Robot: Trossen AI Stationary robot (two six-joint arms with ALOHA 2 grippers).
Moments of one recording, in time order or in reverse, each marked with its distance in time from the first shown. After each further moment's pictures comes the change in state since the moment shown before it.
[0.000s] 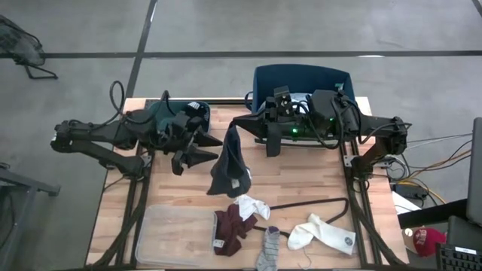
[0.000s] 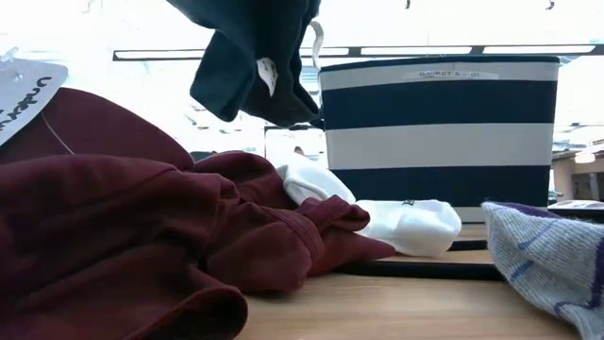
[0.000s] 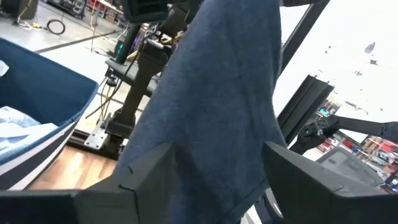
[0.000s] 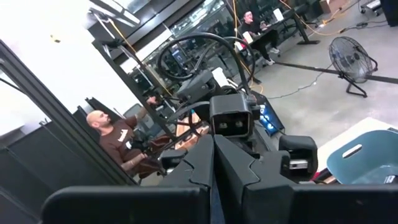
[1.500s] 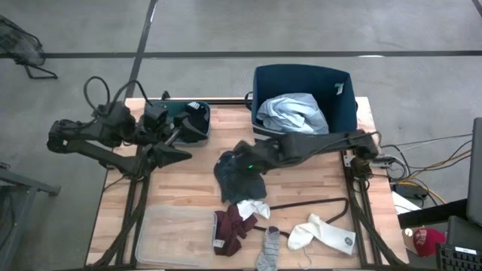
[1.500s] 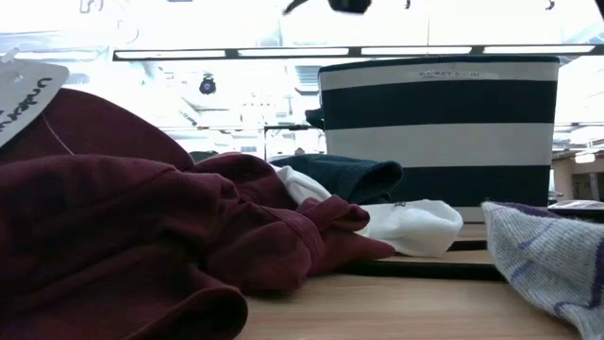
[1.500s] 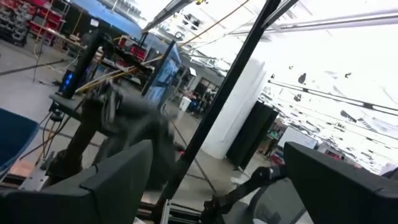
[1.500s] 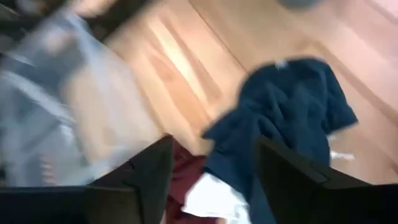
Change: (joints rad) left arm -0.008 -0.097 0.002 0.117 0.107 -0.045; right arm 0.024 0.295 -0.032 -0.661 -0.087 0.174
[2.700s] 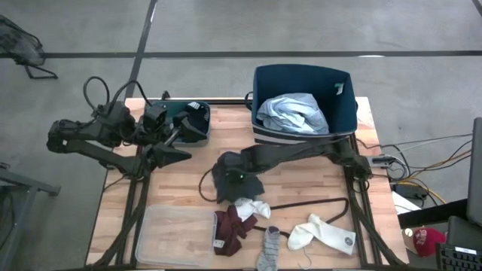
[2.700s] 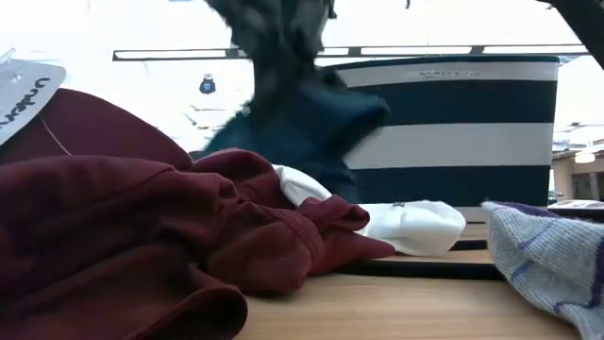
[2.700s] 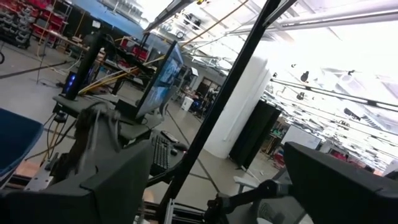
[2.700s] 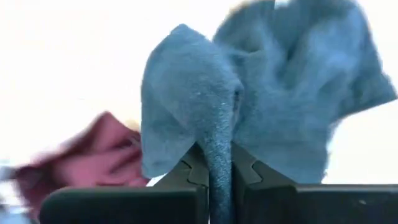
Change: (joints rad) left arm 0.000 -0.007 -0.002 -0.009 -0.006 0.016; right arm -0.050 0.227 0.001 -0.003 -0.112 -0.079
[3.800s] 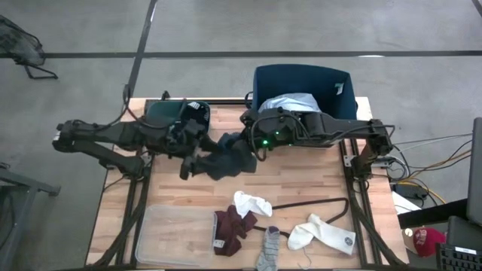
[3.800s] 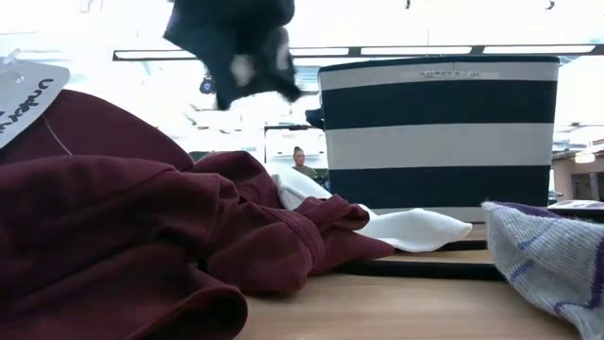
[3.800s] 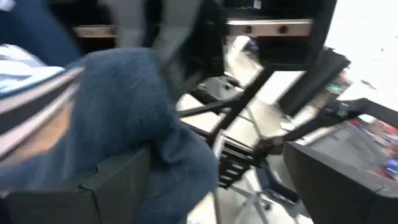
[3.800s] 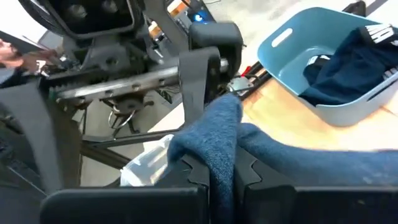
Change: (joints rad) left arm 0.000 0.141 0.000 -0.244 -0.066 -0.032; right arm -0.035 -0.392 0.001 0.343 0.117 0.038
